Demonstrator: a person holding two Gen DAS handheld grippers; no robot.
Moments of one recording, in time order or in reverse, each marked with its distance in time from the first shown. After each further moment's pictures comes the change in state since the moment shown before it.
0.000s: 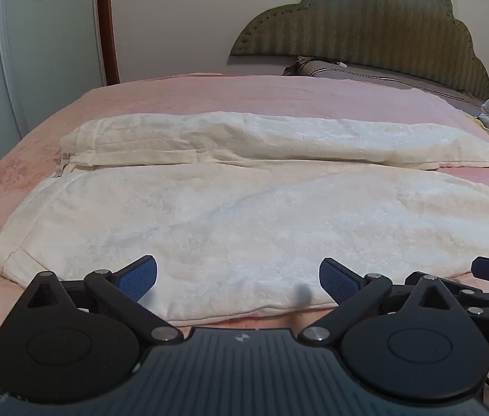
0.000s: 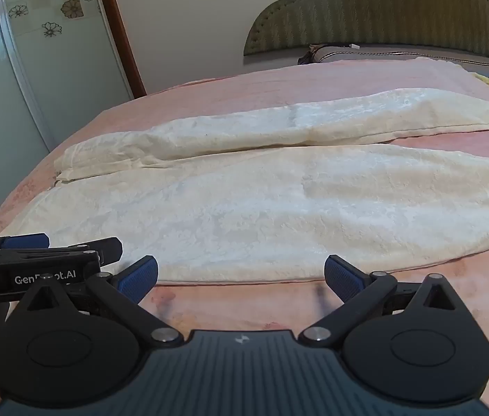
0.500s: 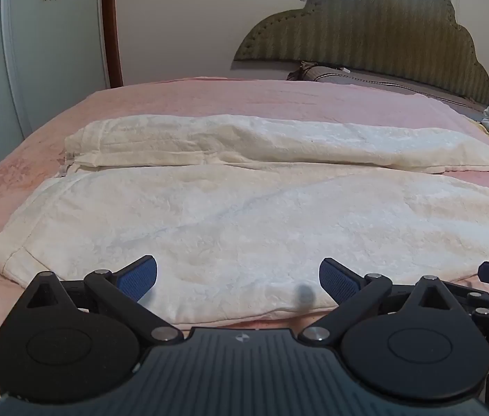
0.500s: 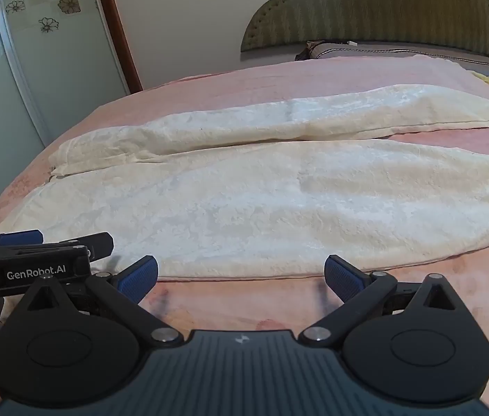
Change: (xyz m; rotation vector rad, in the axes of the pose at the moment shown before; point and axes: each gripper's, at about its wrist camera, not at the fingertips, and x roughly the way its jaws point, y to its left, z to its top) left arm 0.004 0.005 -0.003 0.010 -0.021 0.028; right arm 0.008 0.002 -0.001 -0.002 0.011 -0.012
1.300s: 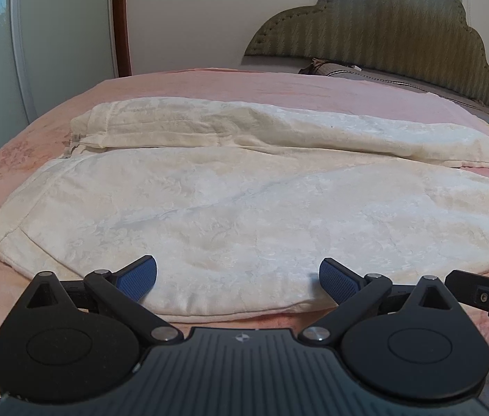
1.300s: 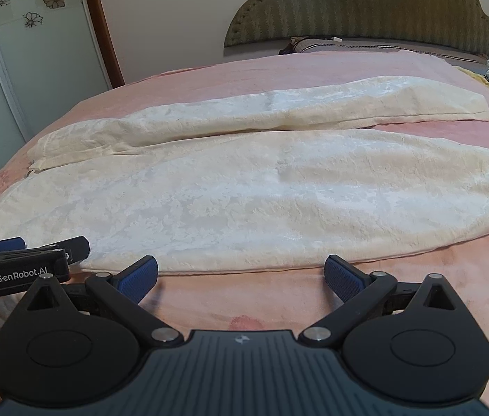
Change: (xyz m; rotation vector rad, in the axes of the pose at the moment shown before) left arm 0.019 0.010 -0.014 -0.020 0.010 0.019; right arm 0.010 -0.009 -0.007 0.009 0.012 -0.057
